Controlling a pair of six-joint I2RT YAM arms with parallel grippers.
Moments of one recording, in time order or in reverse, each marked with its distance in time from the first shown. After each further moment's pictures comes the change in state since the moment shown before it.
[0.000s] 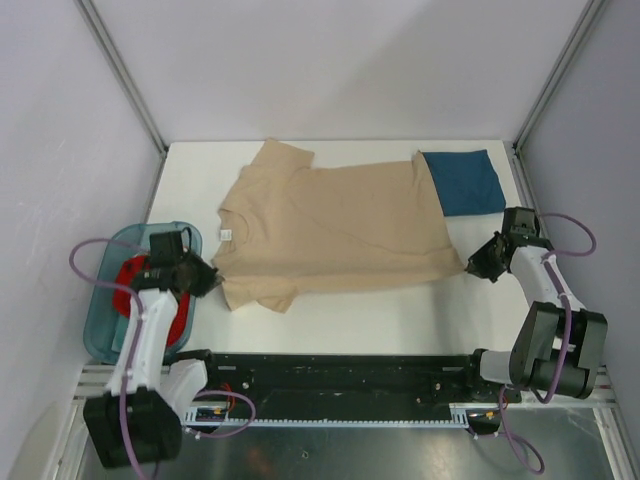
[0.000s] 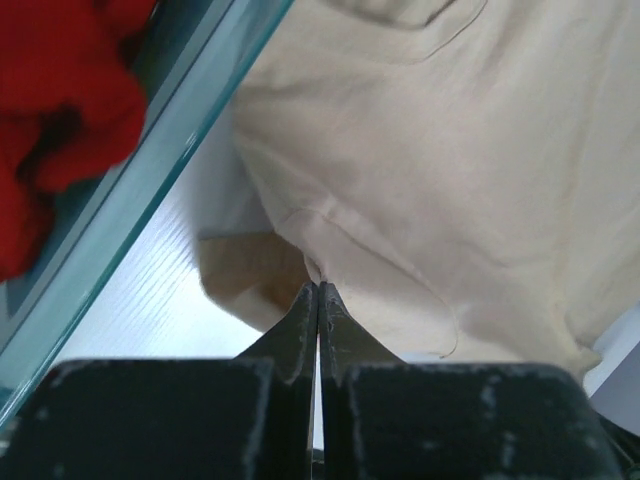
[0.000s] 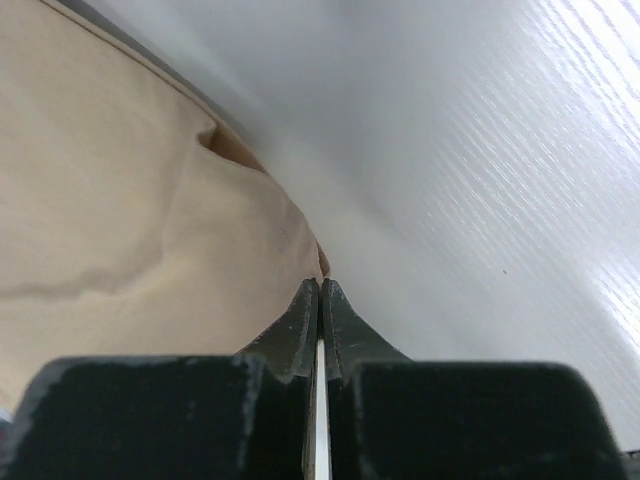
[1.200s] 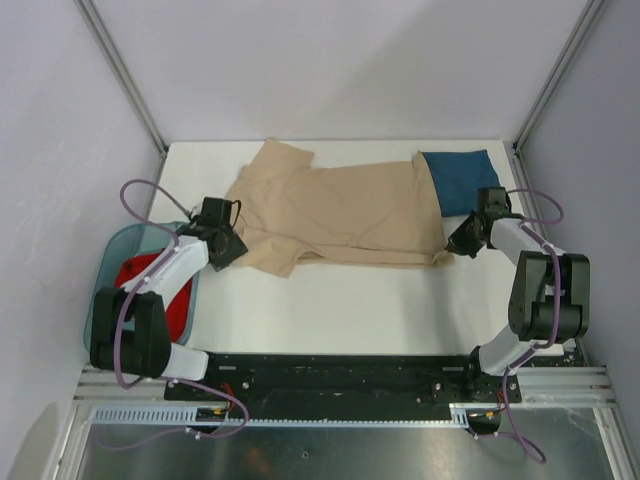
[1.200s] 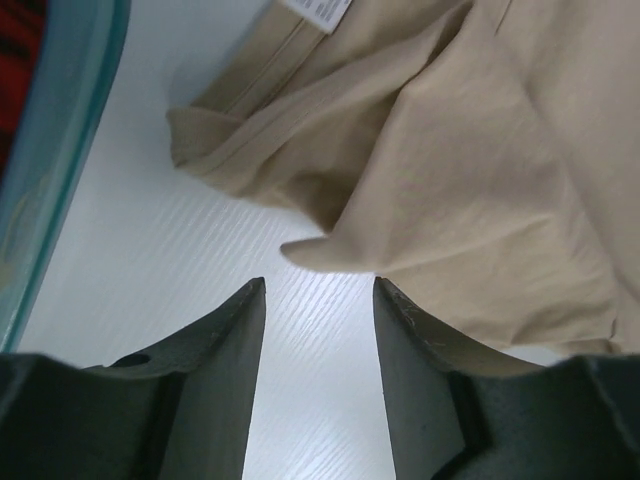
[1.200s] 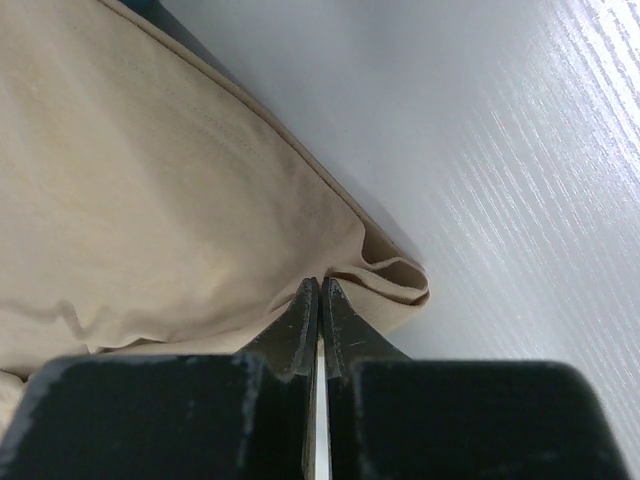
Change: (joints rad) left arm -0.296 0.518 0.220 0.182 -0.341 0.063; right arm 0.145 0.307 0.161 0.186 -0.020 0.027
